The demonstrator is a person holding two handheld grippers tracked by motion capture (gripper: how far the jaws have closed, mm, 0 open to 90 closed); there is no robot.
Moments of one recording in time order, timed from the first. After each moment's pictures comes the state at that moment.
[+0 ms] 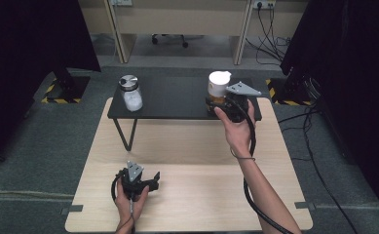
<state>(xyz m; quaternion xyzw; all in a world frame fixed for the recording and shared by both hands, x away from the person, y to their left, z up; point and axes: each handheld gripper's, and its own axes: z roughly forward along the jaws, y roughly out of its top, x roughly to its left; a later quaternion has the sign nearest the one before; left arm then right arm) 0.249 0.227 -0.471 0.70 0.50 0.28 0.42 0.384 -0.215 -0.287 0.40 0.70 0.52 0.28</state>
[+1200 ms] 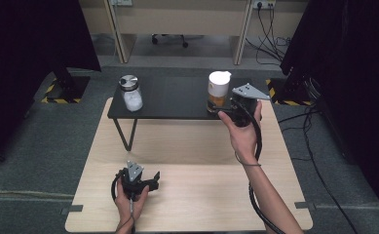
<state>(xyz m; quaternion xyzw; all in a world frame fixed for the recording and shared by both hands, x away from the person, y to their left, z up) 0.249 0.226 -0.471 0.70 0.50 0.29 0.42 0.358 -0.223 -0.284 0.40 0.68 0.53 0.30</state>
